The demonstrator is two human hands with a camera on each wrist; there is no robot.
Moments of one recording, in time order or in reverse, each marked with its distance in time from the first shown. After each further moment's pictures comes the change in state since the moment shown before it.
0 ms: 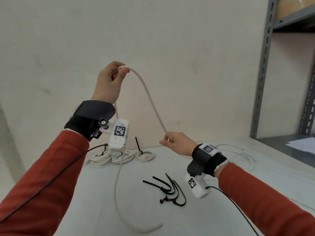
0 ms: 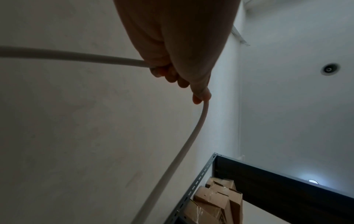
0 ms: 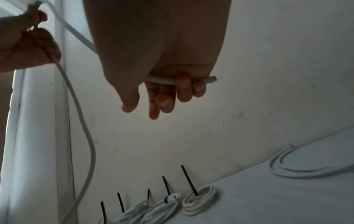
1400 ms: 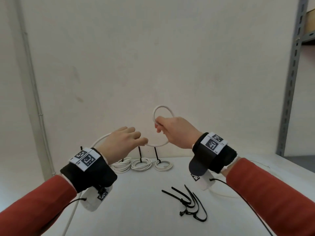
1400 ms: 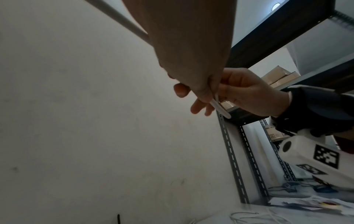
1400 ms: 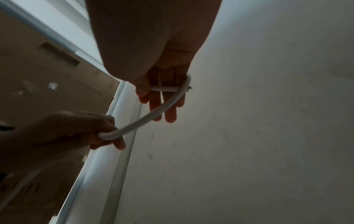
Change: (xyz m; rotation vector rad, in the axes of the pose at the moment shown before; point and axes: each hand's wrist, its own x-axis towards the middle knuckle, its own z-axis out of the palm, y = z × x) left_hand -0.105 -0.035 -0.069 1.049 -0.632 0.684; right_hand 0.016 -0.117 -0.038 -0.323 0.192 -0.532
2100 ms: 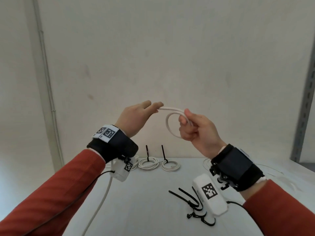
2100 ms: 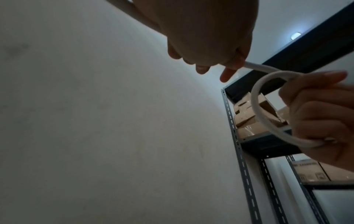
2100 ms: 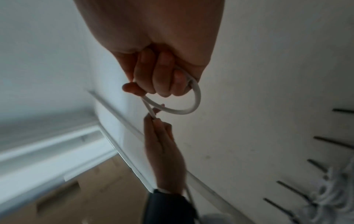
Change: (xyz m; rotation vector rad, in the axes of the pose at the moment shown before) left_hand 0.046 -0.027 -0.008 -0.188 0.287 -0.314; right_hand -0.019 -0.014 -0.009 1.636 0.213 0.296
